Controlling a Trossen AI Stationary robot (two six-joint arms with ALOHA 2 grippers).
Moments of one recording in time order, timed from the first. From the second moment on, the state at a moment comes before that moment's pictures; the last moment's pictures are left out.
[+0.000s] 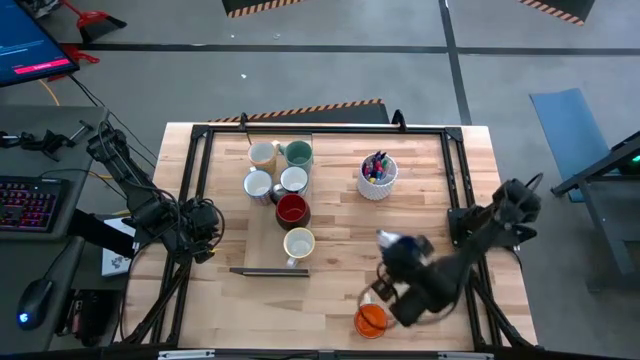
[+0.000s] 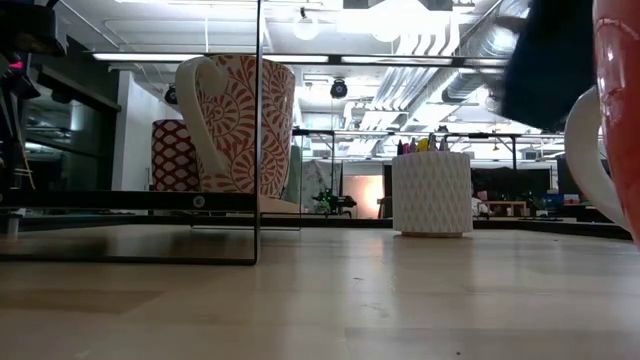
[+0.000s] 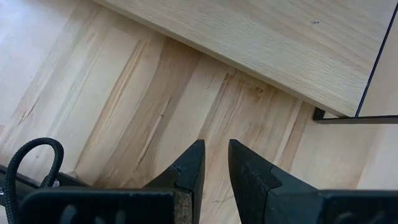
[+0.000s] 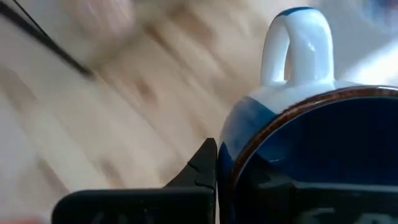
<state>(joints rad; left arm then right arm) -0.85 0.77 0.62 -1.20 -0.43 -1.25 0.74 1.72 1.49 -1.32 0.63 1.49</state>
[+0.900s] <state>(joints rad) -0.85 0.77 0.62 -1.20 -0.43 -1.25 0.33 1.64 1.62 -0.36 0.24 0.18</state>
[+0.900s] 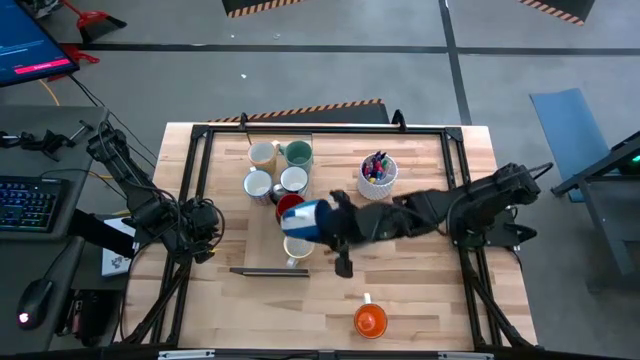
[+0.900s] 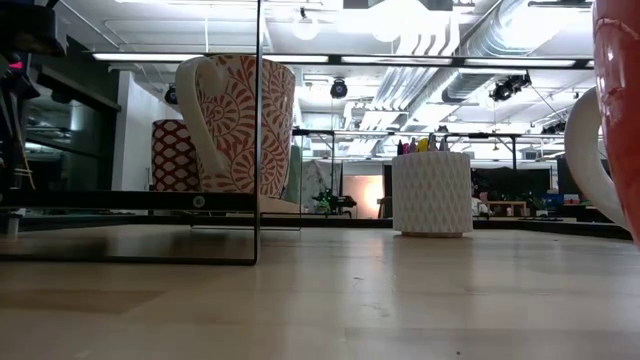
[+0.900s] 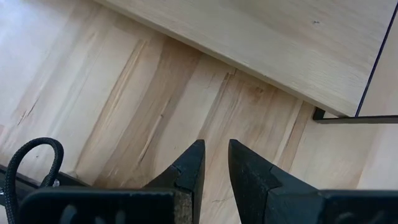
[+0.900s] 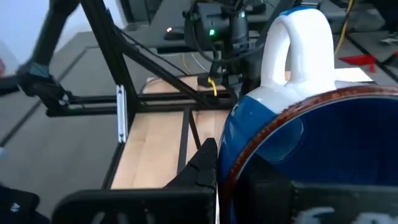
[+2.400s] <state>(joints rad) -0.95 0.77 0.62 -1.07 -0.34 -1.27 0.06 2.12 2.26 -0.80 -0.21 -0.07</state>
